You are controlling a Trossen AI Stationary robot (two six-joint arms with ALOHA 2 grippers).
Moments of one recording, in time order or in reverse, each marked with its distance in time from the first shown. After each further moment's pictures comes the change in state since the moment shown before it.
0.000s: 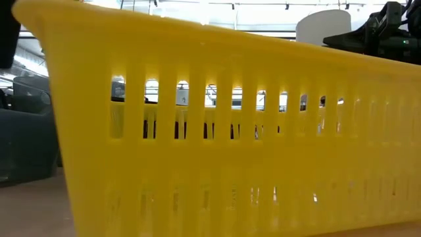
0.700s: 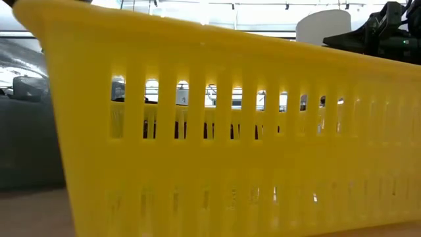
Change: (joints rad) left arm 0.003 0.051 0.000 0.164 0.259 0.009; right arm 0.000 0.000 0.000 0.000 0.000 0.000
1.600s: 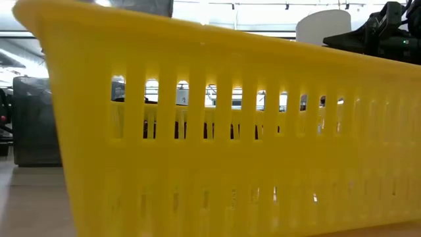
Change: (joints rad) left arm -0.016 -0.007 0.737 -0.701 -0.237 0.880; right arm 0.000 0.000 0.000 0.000 0.000 0.000
